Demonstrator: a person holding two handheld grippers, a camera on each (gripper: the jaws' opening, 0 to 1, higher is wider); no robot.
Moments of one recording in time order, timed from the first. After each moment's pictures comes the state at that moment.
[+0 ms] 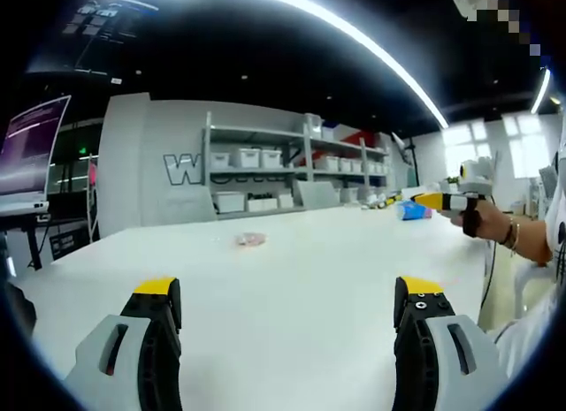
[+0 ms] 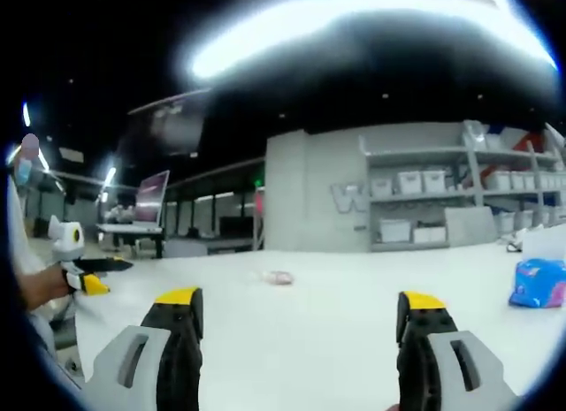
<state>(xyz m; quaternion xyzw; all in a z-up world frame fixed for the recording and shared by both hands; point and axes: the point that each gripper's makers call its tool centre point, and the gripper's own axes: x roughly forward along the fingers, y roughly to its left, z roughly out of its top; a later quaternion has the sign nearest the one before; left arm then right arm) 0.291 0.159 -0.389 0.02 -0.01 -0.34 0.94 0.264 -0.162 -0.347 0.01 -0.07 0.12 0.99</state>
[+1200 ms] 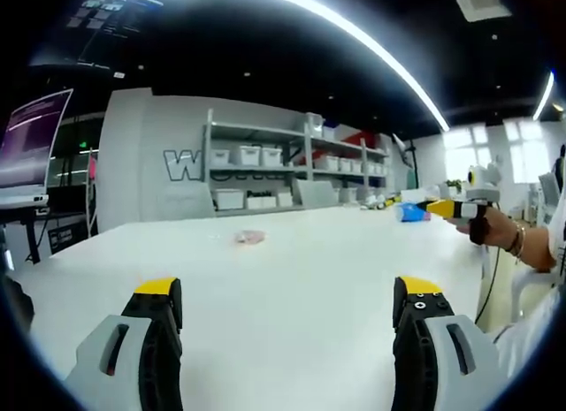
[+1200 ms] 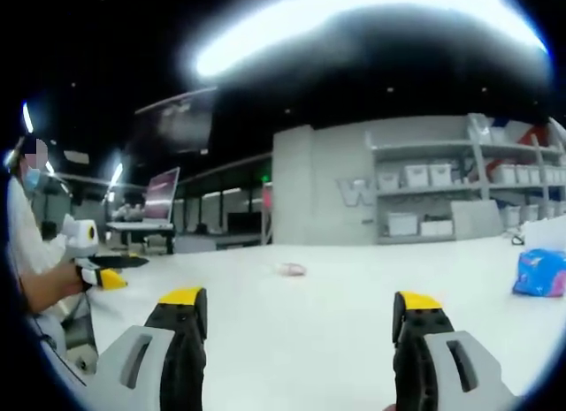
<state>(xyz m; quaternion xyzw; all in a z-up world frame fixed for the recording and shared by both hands) 0.291 0.159 -0.391 0.01 -0.01 -0.34 0.94 0.248 -0.147 -0.359 0.02 -0.05 0.14 0.99</state>
